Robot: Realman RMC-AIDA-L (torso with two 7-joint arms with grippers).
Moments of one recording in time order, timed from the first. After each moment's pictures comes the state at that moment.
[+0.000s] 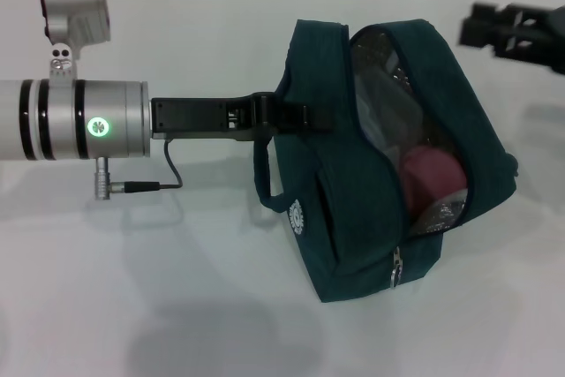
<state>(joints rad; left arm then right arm) -0.69 -2.09 0.79 0.51 1.89 1.60 -2.15 0.41 2.01 -0.95 -1.05 -1.55 -1.60 1.91</state>
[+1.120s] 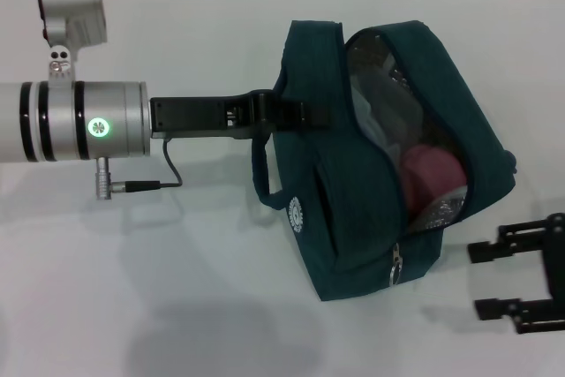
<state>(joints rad) -0.68 -2.09 0.79 0.50 1.88 1.58 -2.14 0.37 2.01 -0.88 -0.86 -1.99 -1.88 1.25</state>
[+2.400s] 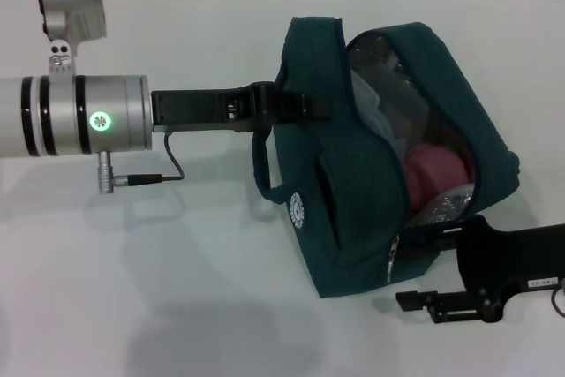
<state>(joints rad) -0.69 -2.08 0.79 0.50 1.86 1.56 -2.14 0.47 2.02 -1.10 -0.61 -1.85 -1.62 1.17</state>
